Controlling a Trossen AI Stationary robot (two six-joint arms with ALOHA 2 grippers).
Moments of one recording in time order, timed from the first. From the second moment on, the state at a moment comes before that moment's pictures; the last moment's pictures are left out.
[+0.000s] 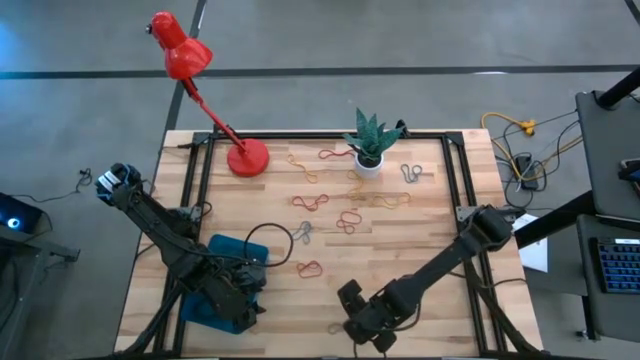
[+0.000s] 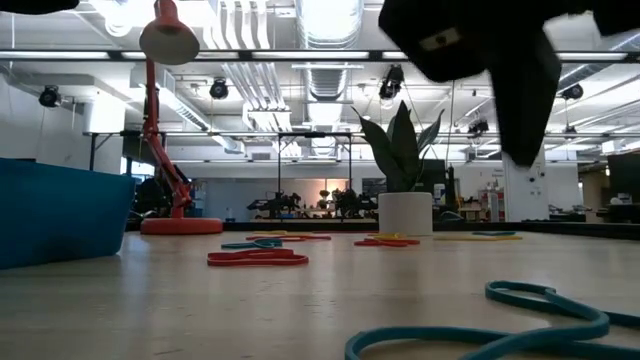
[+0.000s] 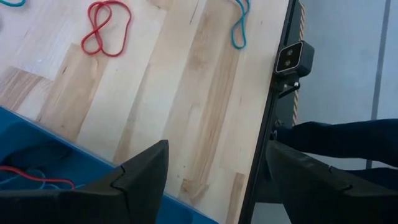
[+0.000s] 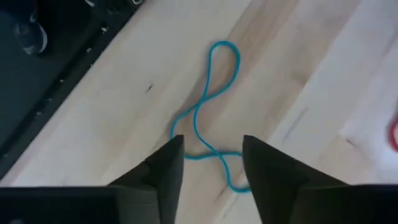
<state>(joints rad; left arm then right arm) -0.74 1.39 1.18 -0.74 -0.20 -1.09 0.64 2.03 1.49 -0.62 0.08 0.00</state>
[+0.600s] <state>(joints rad) -0.74 1.39 1.17 -0.72 -0.20 -1.08 0.64 2.13 1.47 -0.55 0.07 -0.05</state>
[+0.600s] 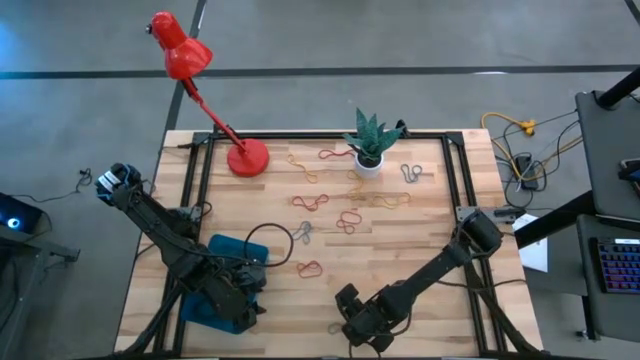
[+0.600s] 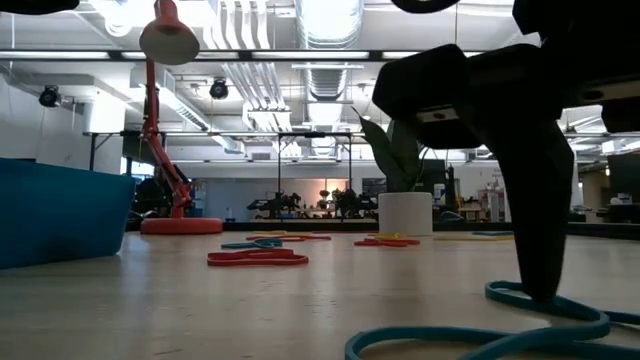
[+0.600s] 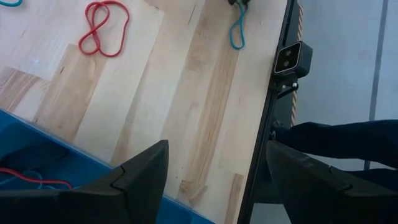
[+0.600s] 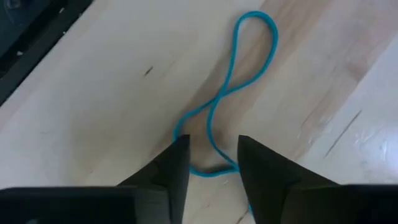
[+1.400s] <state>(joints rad) -0.74 1.39 1.17 -0.72 -0.20 -1.09 0.60 2.13 1.45 -0.52 0.02 0.11</state>
